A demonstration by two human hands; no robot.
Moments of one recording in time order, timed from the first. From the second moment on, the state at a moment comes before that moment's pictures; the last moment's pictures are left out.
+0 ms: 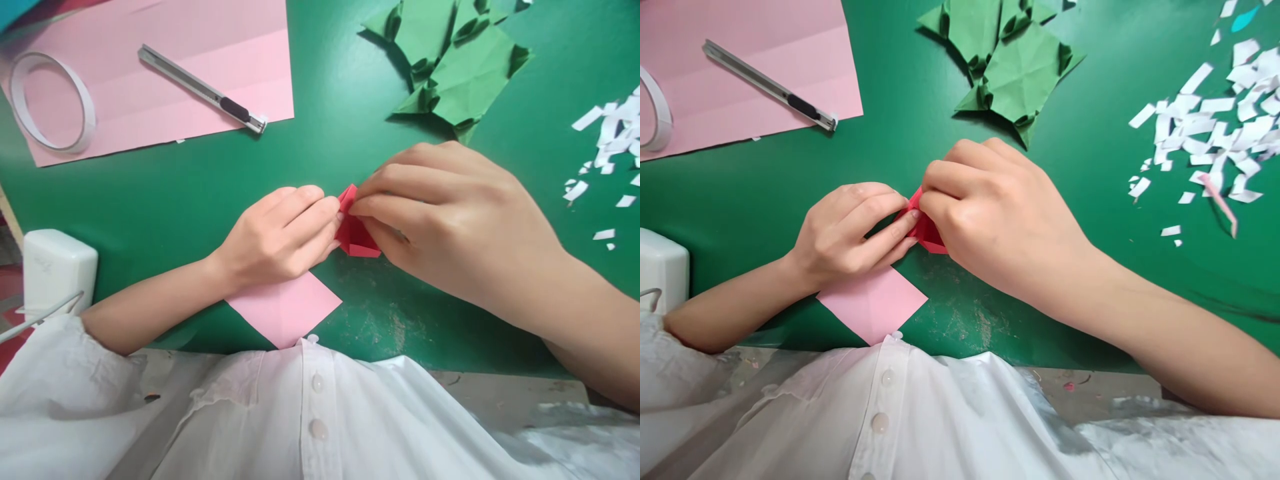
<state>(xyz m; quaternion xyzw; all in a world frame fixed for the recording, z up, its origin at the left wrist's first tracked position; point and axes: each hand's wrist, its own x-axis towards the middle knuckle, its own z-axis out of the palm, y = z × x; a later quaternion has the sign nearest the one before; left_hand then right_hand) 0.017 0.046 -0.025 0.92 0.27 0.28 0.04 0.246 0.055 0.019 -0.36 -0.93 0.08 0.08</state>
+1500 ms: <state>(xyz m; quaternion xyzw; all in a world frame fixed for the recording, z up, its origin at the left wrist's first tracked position) 0.020 0.051 -0.017 0.94 0.26 0.22 0.02 0.257 0.073 0.014 -0.45 -0.85 0.21 0.16</state>
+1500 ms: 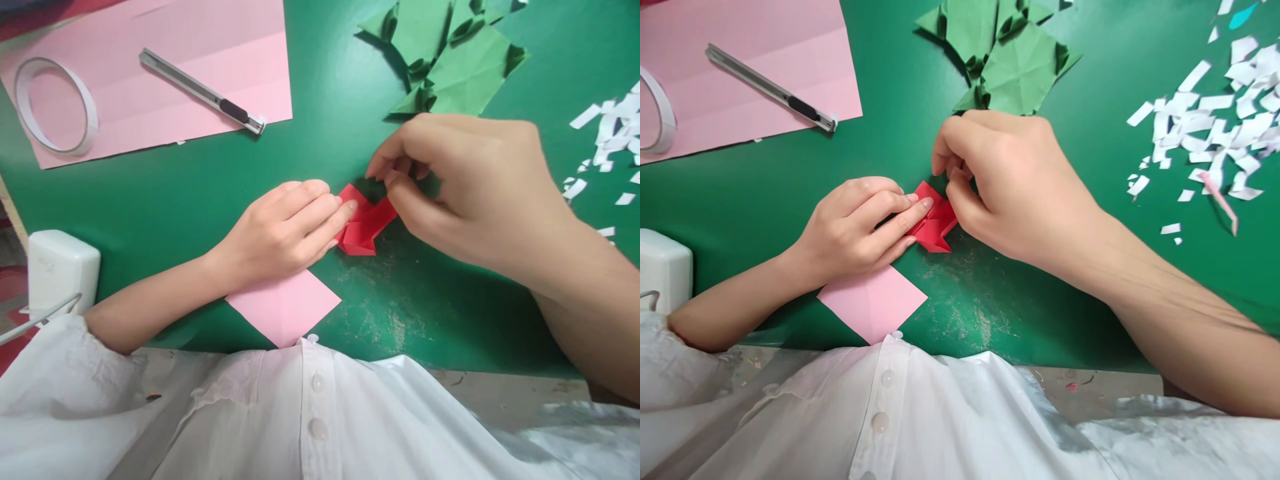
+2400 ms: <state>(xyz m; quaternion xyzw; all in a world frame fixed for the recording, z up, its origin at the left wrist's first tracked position) 0.026 0.048 -0.016 0.93 0.29 0.18 0.13 0.248 0.077 -0.014 -0.47 -0.86 0.12 0.15</state>
